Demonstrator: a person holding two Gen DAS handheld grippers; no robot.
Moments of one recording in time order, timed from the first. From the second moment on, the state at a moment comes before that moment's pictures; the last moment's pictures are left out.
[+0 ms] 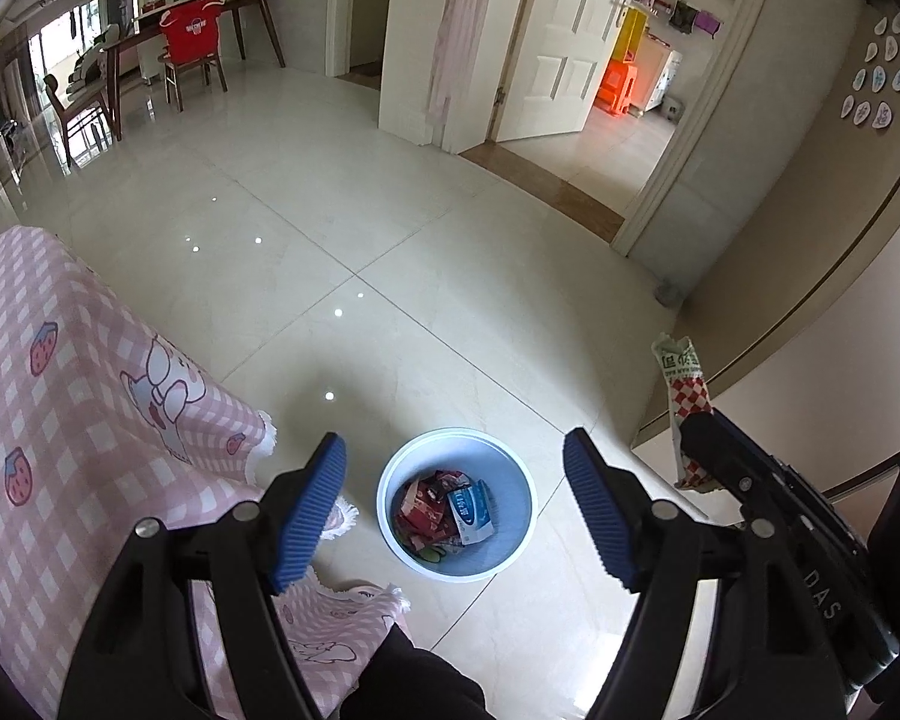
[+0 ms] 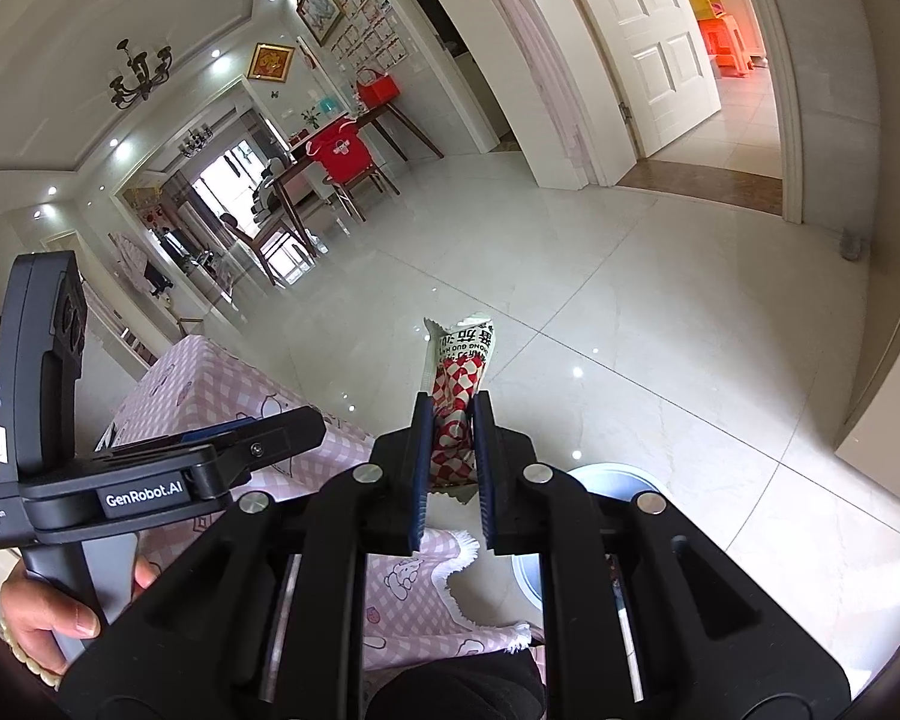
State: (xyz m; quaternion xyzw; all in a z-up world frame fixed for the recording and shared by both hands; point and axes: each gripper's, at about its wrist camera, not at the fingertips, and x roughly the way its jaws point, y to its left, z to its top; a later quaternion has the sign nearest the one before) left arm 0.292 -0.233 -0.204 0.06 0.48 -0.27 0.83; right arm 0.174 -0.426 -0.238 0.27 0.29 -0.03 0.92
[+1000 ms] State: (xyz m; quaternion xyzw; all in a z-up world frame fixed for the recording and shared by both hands) left arm 0.285 -0.096 -0.148 0.02 0.42 -0.19 0.89; right arm 0.211 -0.320 -0.198 0.22 0.30 0.07 0.93
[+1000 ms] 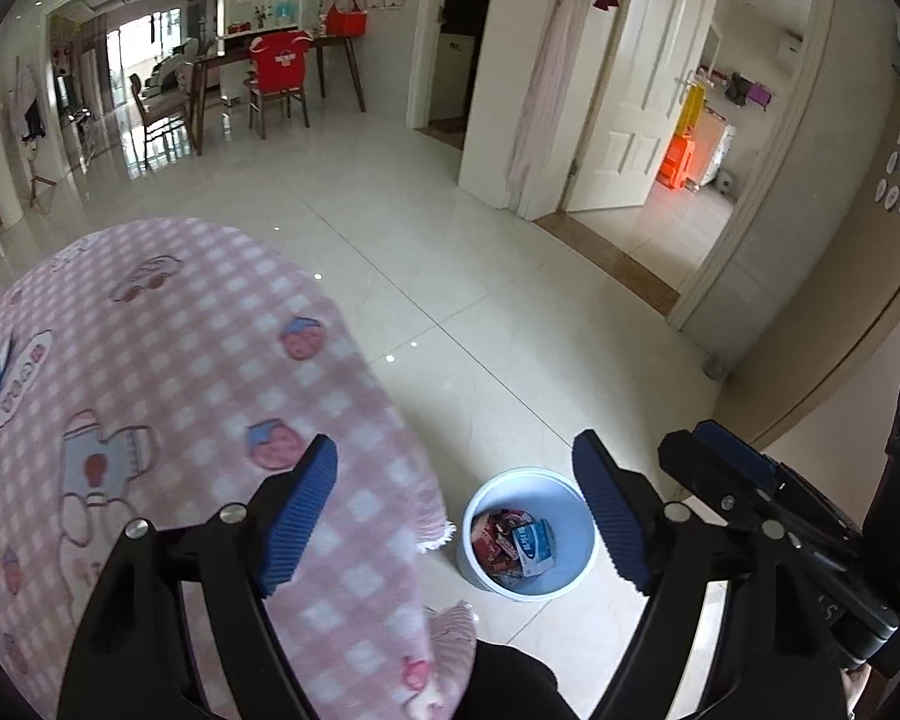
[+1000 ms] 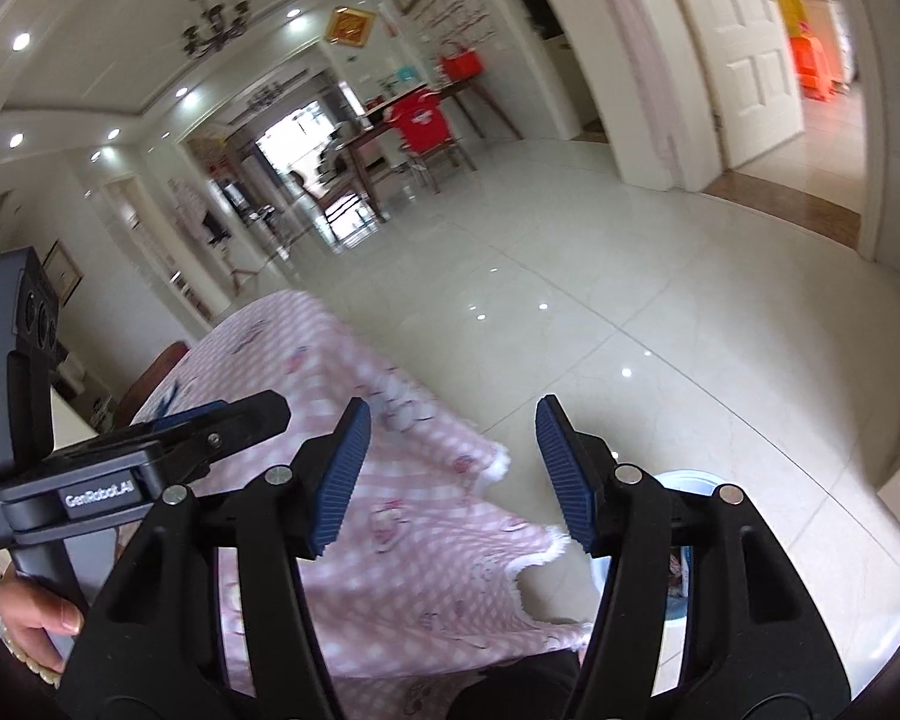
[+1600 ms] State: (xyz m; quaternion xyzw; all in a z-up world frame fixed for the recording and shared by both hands) left arm 0.321 0.222 -0.125 -0.02 0.38 0.04 0.92; right arm 0.308 -0.065 -0.158 0.08 0.36 0.24 0.90
